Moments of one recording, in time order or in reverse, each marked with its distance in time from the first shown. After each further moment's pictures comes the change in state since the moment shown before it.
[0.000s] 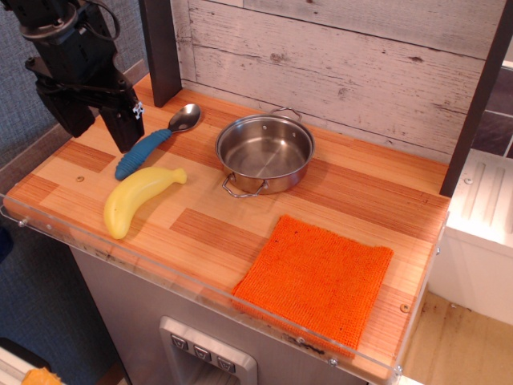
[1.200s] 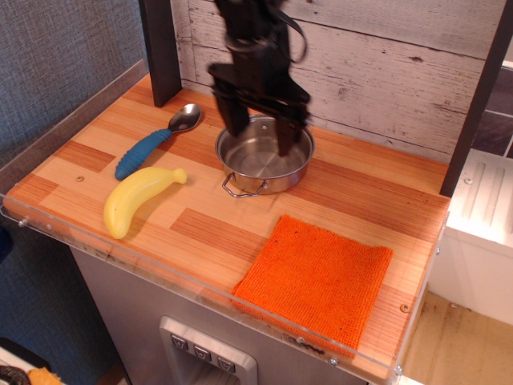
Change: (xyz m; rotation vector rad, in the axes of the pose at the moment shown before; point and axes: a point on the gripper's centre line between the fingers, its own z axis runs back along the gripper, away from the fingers) arm 0.085 -0.118 -0.056 -0.019 0.001 -0.136
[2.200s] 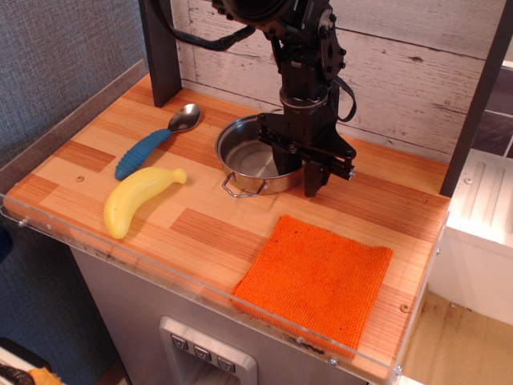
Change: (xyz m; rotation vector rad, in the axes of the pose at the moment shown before) arm 0.002 -0.029 -0.048 -0.007 0.065 -0.042
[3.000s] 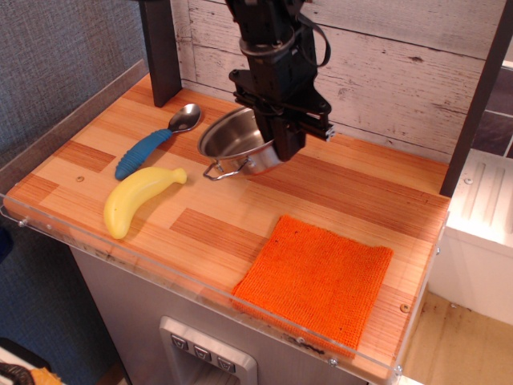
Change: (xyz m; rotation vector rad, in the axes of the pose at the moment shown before) arm -0.025 -0.007 0.075 -0.096 -0.096 -0.120
